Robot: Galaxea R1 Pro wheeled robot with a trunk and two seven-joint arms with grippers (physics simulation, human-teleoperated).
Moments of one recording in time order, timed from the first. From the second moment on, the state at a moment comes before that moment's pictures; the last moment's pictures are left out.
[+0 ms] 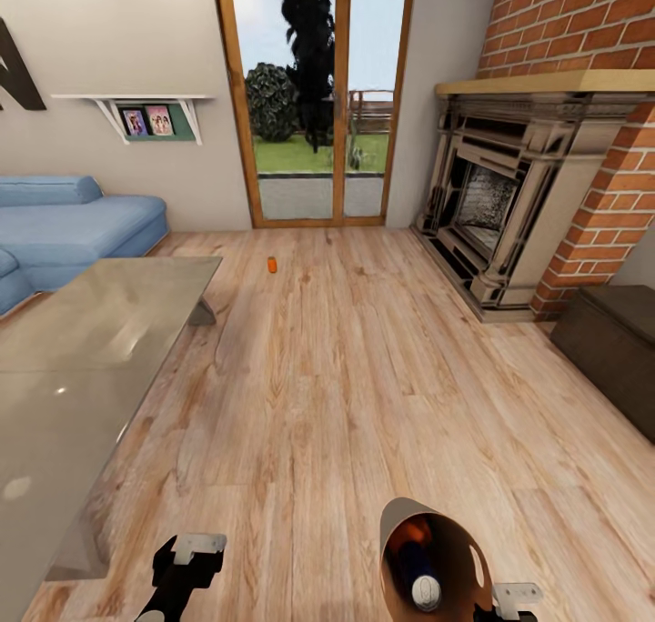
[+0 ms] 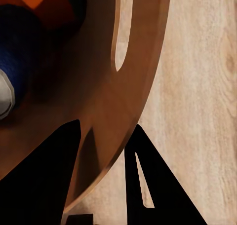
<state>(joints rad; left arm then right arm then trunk) -0.23 0.17 -0.43 -0.76 0.29 -0.11 0.28 -0.13 0.00 -0.35 -0.78 0.32 0.10 0.15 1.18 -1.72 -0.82</state>
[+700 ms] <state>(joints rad) -0.23 0.17 -0.42 -0.76 0.29 -0.11 0.29 -0.13 -0.01 -0.36 -0.78 0.32 0.10 0.15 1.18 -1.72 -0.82</state>
